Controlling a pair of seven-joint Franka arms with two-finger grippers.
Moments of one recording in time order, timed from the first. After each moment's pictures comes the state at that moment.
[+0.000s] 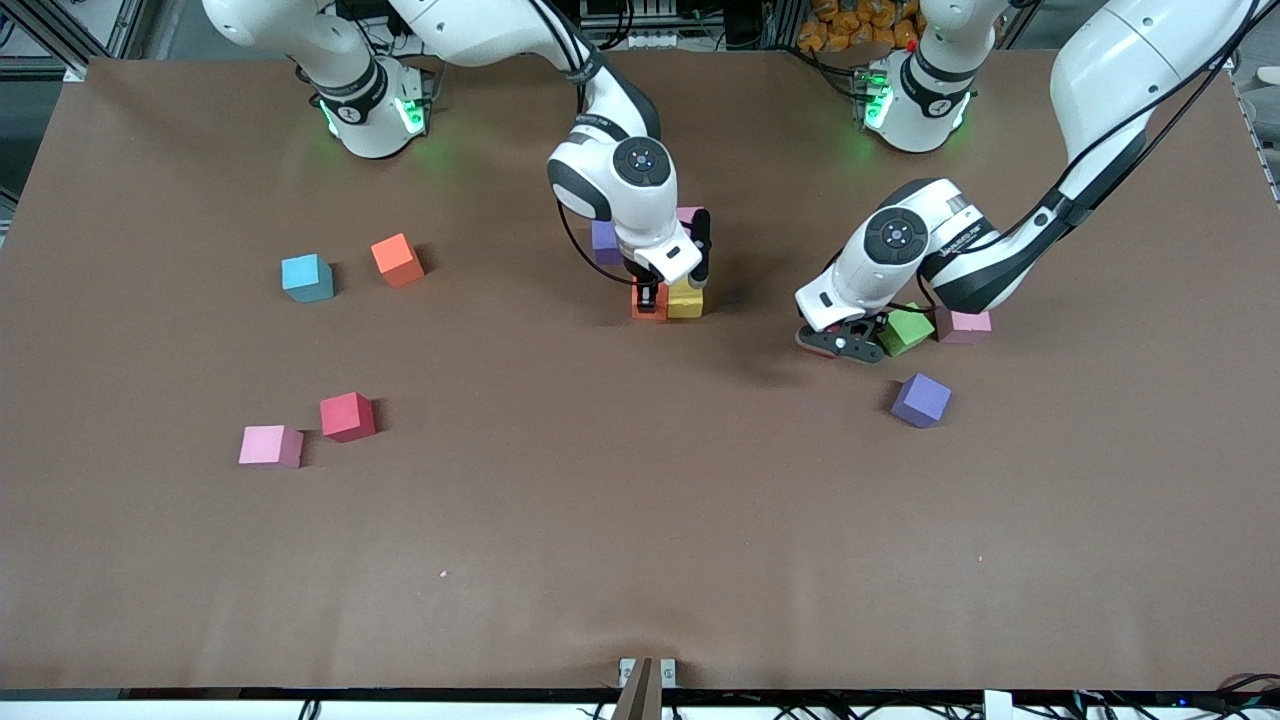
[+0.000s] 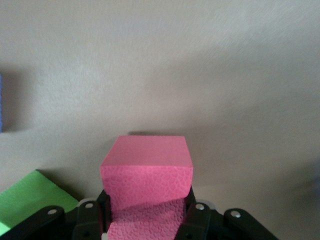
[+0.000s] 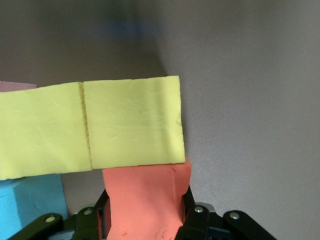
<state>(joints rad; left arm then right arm) 0.63 0.60 -1.09 -2.25 0.76 2.32 -0.66 0.90 0.60 0.05 -1.80 -0.06 2.43 -0.52</state>
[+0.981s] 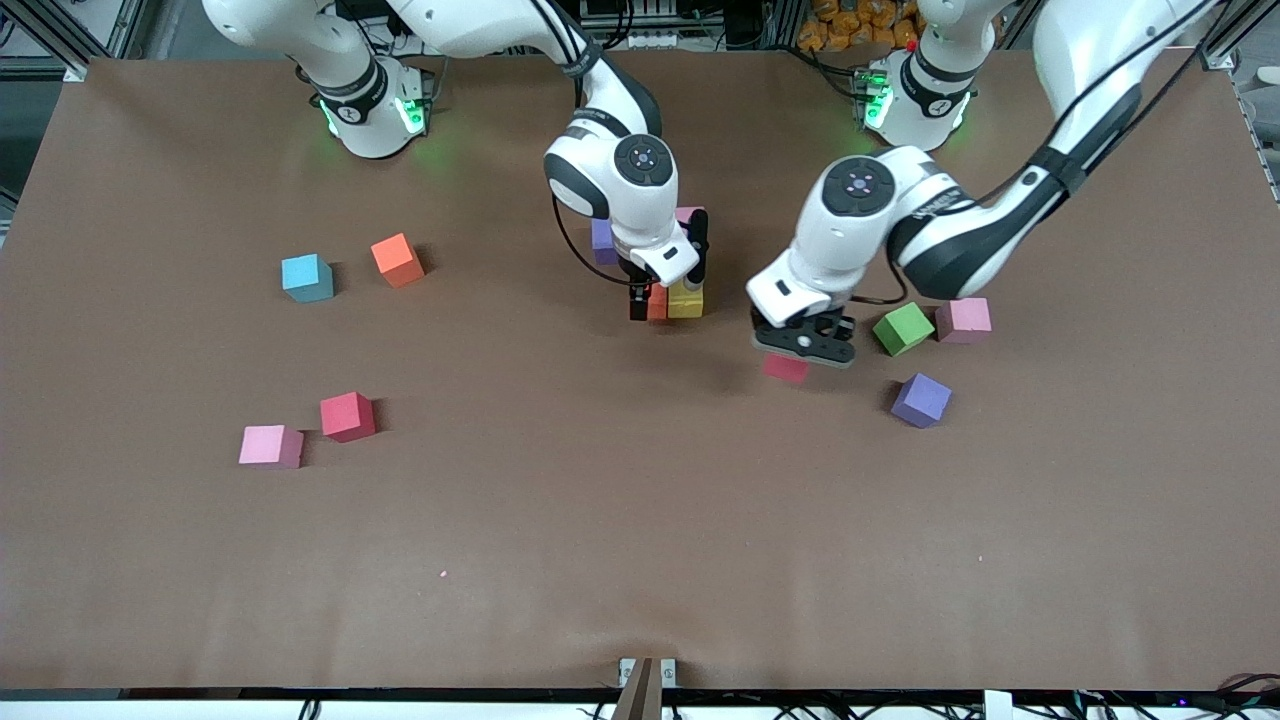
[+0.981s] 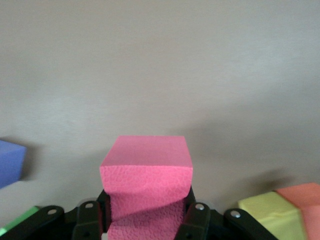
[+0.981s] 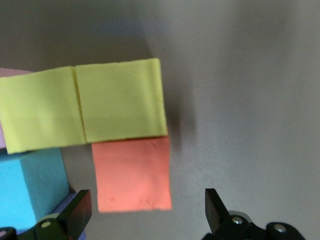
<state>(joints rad) 0.45 0.58 -1.16 -1.98 0.71 2.19 -0.80 0.88 0.56 0.04 -1.77 -0.06 2.31 -0.52</state>
